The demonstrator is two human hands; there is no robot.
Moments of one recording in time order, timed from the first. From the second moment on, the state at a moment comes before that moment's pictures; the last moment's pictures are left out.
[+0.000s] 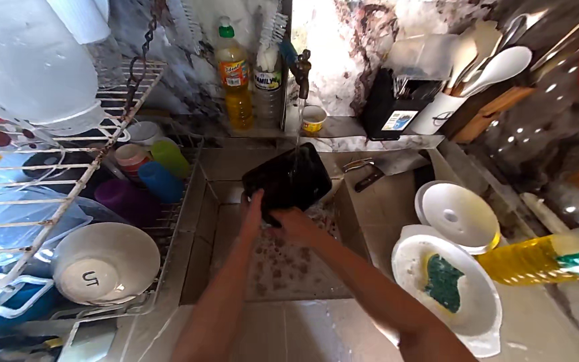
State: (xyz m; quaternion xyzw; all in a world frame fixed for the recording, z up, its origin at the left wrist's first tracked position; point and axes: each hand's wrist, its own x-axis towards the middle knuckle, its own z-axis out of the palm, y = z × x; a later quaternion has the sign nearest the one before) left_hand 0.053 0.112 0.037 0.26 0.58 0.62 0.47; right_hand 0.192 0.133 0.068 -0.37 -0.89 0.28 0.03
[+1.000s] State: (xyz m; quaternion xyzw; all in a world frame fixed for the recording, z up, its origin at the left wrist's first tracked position) left_hand 0.071 0.121 0.004 0.09 0.53 0.50 0.68; right_hand 0.218 0.129 0.073 -0.53 -0.31 0.66 0.43
